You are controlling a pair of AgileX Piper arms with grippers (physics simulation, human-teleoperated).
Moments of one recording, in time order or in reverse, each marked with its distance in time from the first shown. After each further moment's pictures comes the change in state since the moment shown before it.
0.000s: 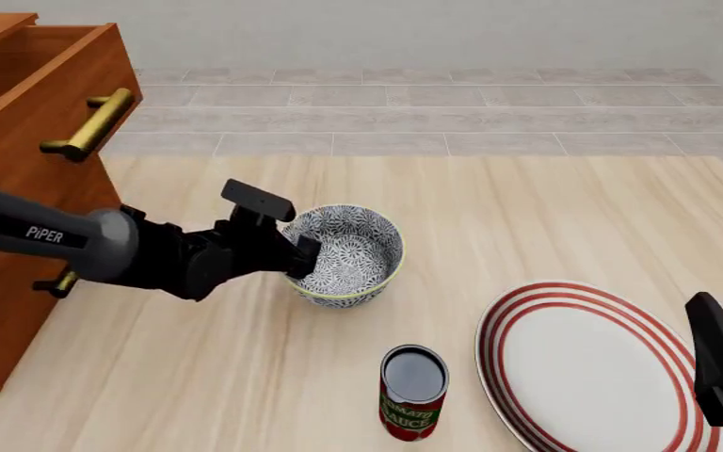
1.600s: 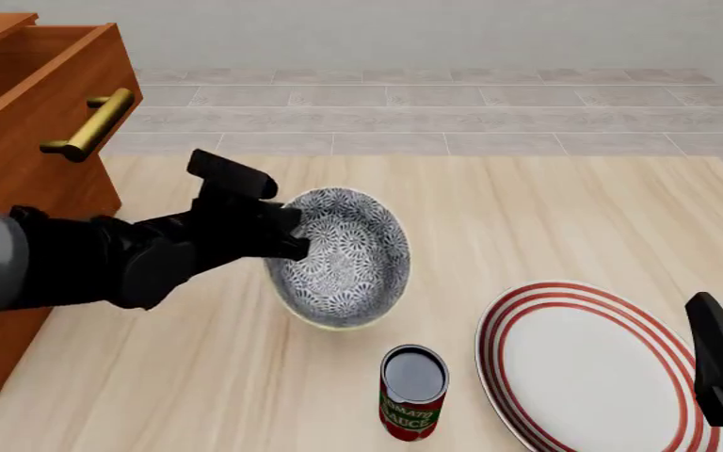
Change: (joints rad) left arm -0.067 -0.314 0.127 0.044 -0.050; right arm 0.000 0.000 0.000 0.000 0.000
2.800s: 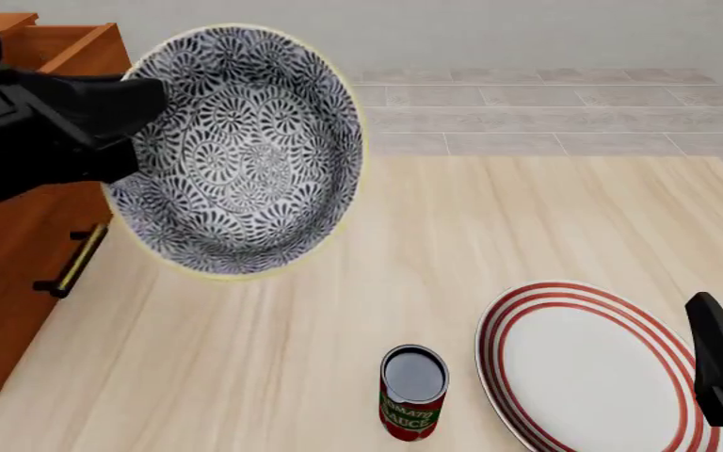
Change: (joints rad) left arm 0.009 -0.744 -0.021 0.412 -0.050; right arm 0.000 0.000 0.000 0.000 0.000
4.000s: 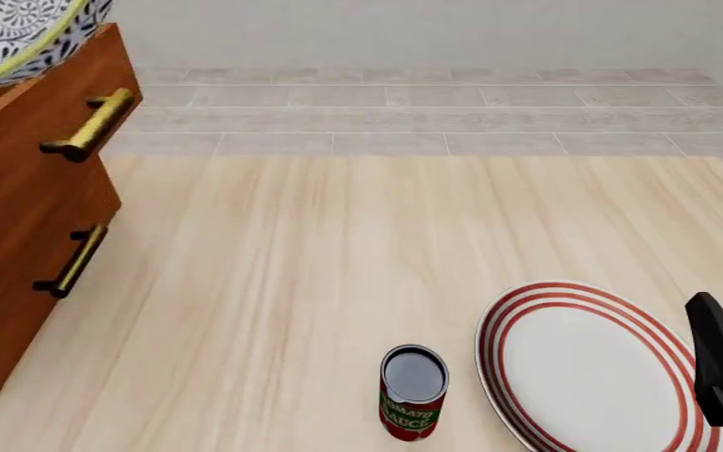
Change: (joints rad) left arm 0.370 -0.257 -0.197 0.178 -0.291; right arm 0.000 0.000 0.000 0.000 0.000
